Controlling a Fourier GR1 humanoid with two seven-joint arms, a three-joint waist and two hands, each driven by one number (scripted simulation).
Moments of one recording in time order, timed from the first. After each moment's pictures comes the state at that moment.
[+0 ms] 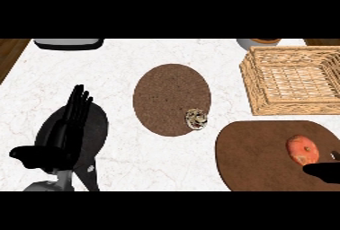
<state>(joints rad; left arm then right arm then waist) -0.03 0.24 -0.19 -1.66 0.20 0.29 -0.03 0.05 -0.53 -0.01 -2.09 0.59 0.11 1.25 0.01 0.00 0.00</state>
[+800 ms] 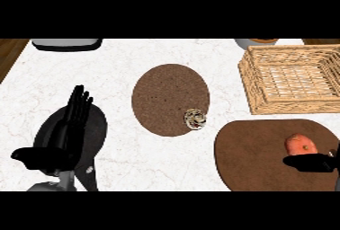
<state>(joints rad) -0.03 0.21 -0.17 -1.66 0.17 0.29 -0.03 0.01 -0.34 0.01 -1.97 0.80 0.12 1.17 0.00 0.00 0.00</state>
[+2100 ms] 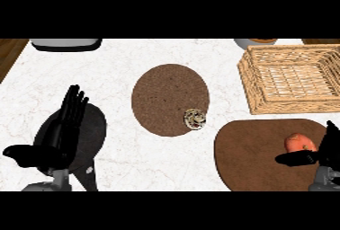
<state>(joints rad) -0.02 0.18 -0.09 -1.65 0.15 0.20 -0.01 -0.02 -0.17 -0.13 -1.75 0.92 0.14 1.05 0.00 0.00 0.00</state>
